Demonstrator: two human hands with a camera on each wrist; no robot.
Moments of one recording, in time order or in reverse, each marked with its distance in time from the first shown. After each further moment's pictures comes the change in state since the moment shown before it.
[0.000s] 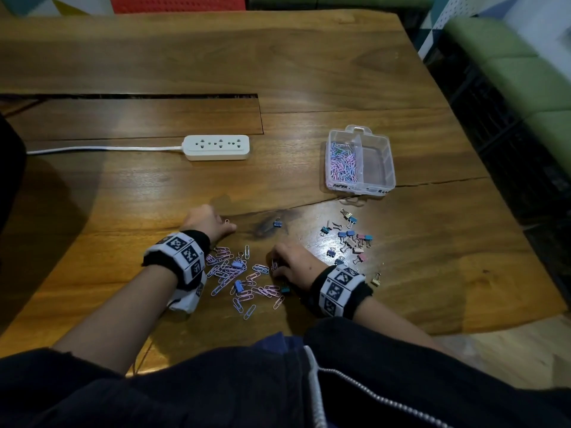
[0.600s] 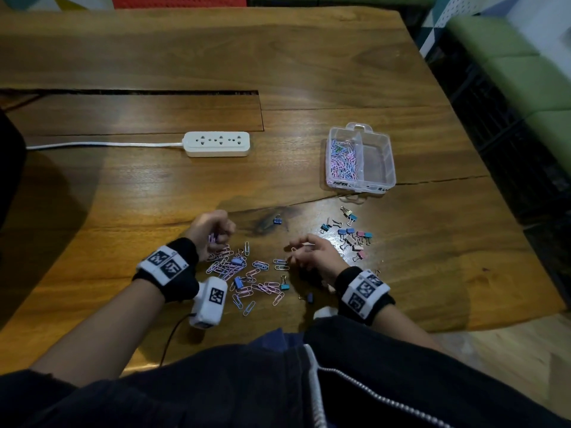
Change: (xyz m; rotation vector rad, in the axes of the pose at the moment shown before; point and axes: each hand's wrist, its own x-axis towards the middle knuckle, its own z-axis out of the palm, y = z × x) left_hand -0.024 -0.012 -0.003 -1.044 -0.395 0.000; right_hand -0.019 0.024 -0.006 1.086 0.148 0.298
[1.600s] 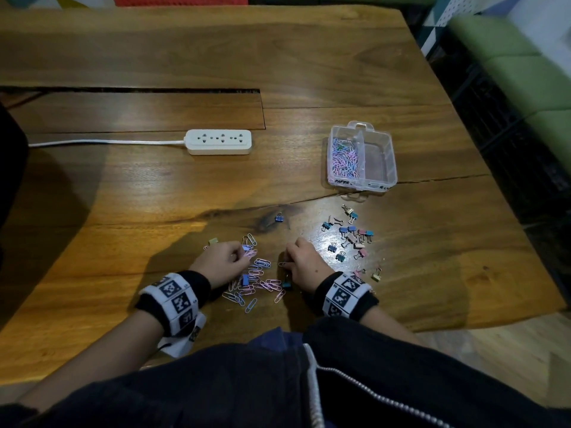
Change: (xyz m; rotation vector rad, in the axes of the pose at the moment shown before) left_hand -0.023 -0.043 0.011 1.114 0.031 0.198; right_hand 0.001 0.005 0.030 -1.072 0.042 -0.237
